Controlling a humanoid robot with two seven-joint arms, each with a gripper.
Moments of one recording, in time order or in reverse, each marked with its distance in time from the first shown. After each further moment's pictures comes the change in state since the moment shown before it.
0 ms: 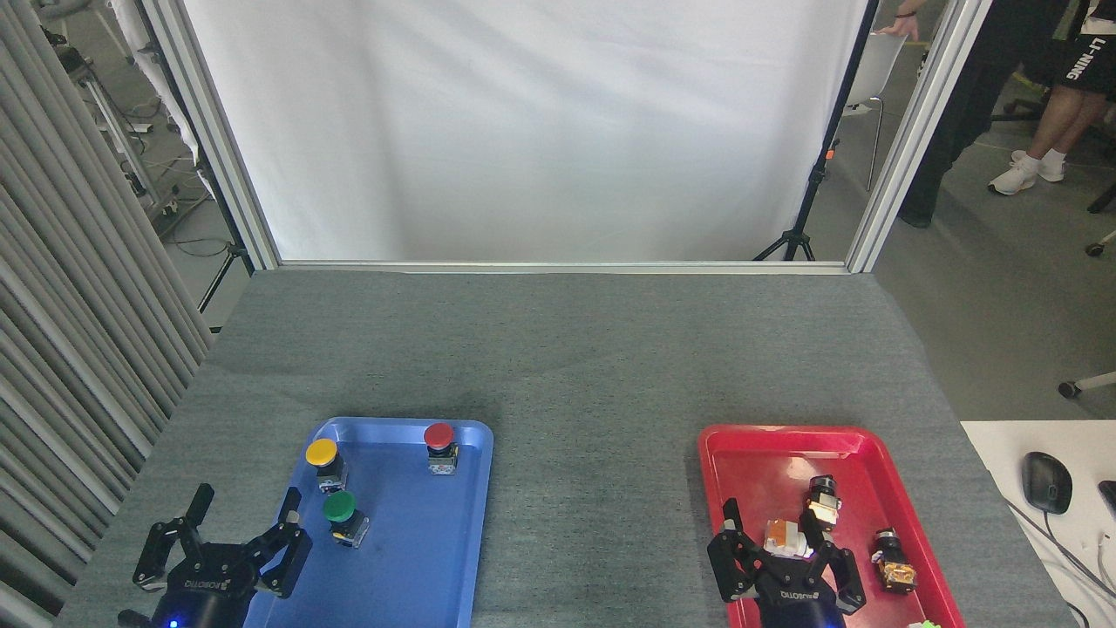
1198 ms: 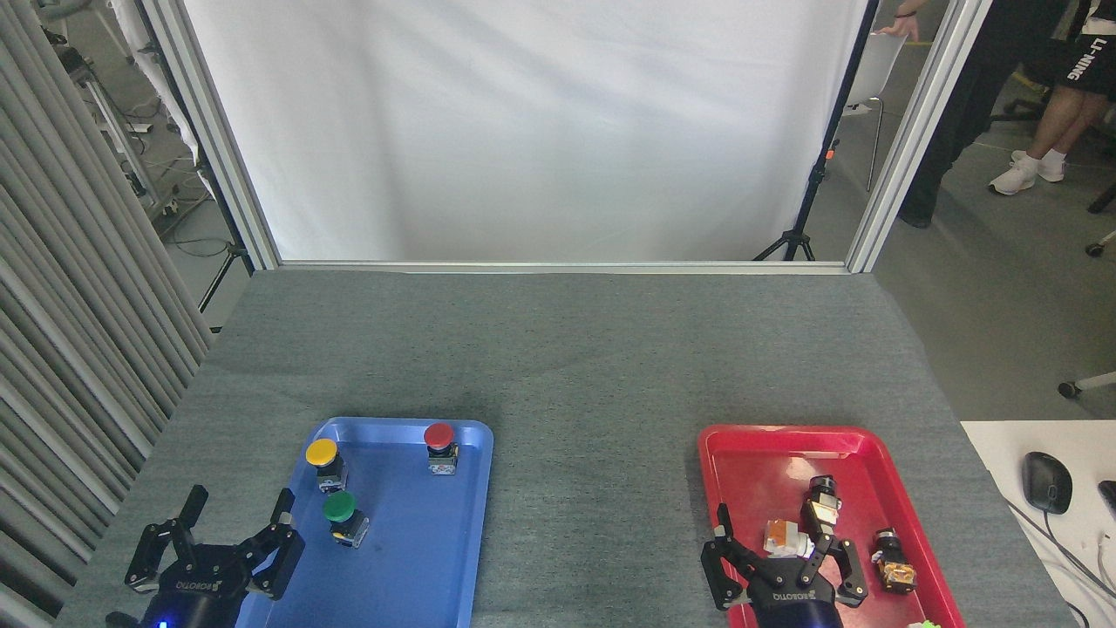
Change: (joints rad) left arm 0.006 0.006 0.023 -0.005 0.025 -0.033 -0.023; right arm 0.013 -0.026 0.042 -0.033 0.191 0.040 -0.015
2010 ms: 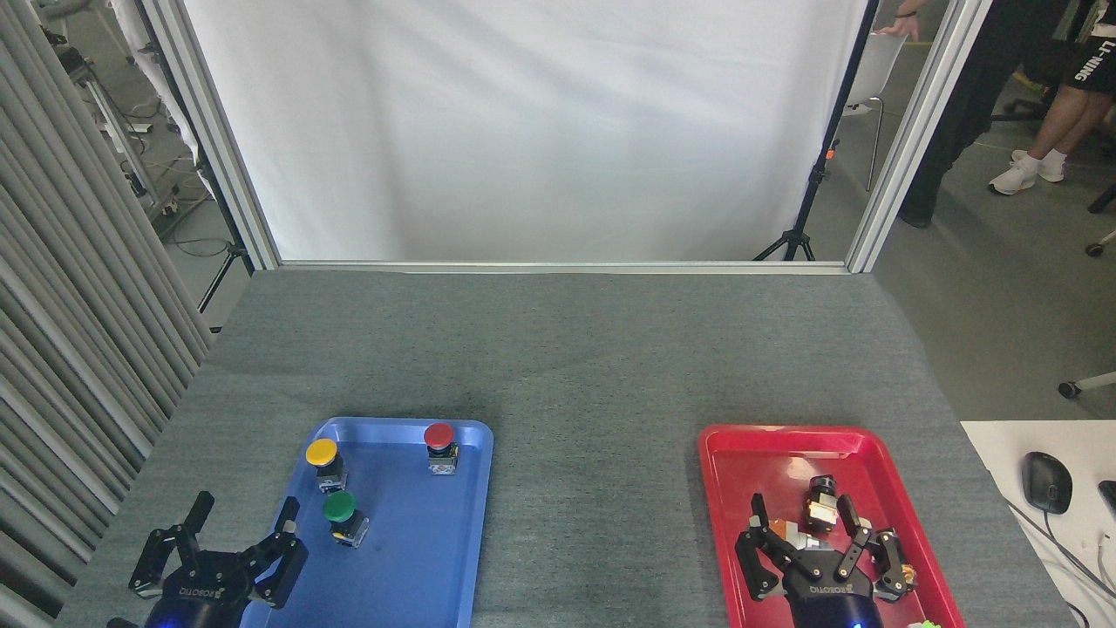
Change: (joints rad) left arm 0.013 0.002 -0.001 0.002 0.000 -0.030 -0.002; right arm 0.002 -0.031 -0.063 -0.039 -0.035 -0.019 0.015
